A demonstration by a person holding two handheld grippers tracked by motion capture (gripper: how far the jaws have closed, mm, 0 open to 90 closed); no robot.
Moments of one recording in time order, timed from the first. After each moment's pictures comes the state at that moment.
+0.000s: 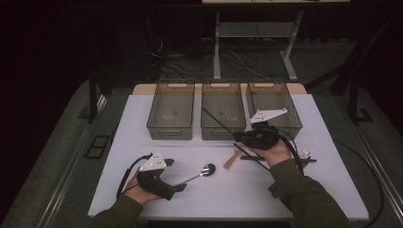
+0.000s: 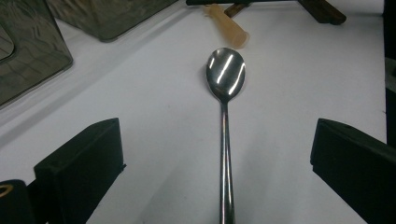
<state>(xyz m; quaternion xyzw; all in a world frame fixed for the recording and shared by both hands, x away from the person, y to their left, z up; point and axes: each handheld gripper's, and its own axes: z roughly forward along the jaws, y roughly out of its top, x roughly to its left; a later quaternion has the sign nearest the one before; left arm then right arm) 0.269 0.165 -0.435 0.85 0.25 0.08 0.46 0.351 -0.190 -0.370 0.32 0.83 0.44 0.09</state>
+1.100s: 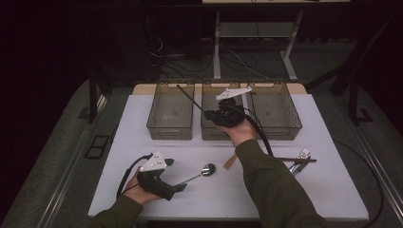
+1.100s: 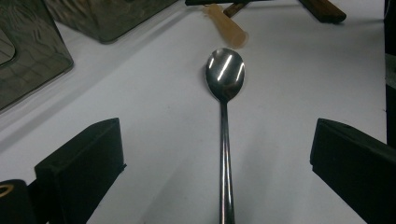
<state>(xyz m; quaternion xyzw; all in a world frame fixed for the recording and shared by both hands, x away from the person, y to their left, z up) 0.268 0.164 -0.434 0.85 0.25 0.08 0.46 0.402 -0.104 -0.342 0.34 0.81 0.46 0.11</state>
